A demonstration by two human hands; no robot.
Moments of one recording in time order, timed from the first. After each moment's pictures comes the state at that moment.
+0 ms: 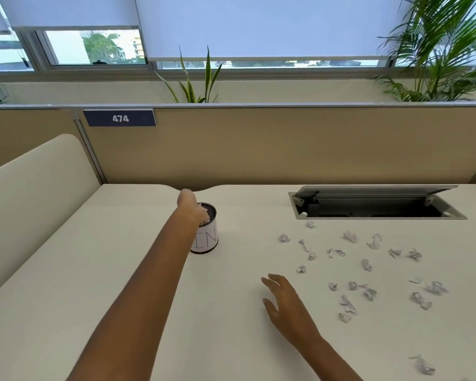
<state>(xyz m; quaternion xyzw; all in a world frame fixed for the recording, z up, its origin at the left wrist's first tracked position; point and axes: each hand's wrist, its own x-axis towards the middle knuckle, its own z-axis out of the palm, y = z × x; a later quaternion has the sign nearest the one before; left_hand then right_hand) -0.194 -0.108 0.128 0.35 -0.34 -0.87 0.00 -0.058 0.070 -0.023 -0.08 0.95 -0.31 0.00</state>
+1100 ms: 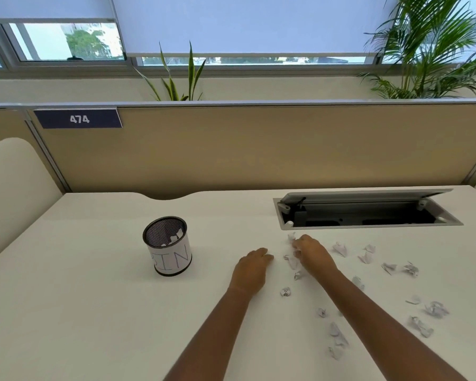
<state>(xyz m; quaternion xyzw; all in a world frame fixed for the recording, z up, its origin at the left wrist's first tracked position) -0.204 0.020 -0.030 -0.21 -0.96 -0.16 -0.06 -0.224 0.186 -0.024 0.01 0.99 -0.14 0.02</state>
